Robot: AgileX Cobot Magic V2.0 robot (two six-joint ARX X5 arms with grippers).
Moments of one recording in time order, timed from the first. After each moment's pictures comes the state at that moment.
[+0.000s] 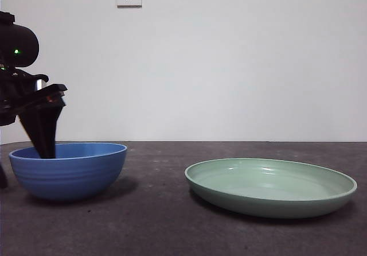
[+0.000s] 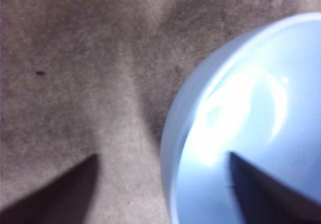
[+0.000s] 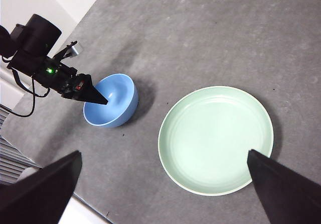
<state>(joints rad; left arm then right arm) -0.15 1.64 1.03 -0.75 0.34 -0.10 0.02 0.68 1.07 -1.03 -0.65 0.10</state>
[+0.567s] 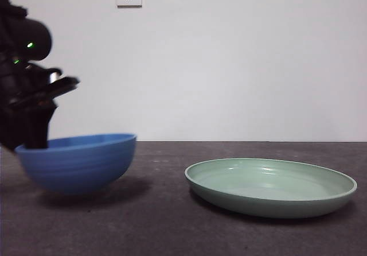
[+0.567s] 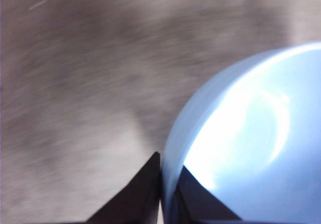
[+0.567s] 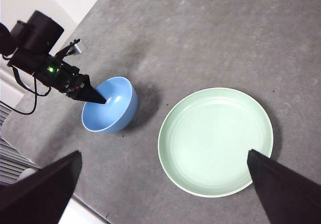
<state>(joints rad) -0.22 1.64 1.09 -0.80 0.34 -0.10 0.02 0.68 1.07 -1.03 -0.65 0.10</state>
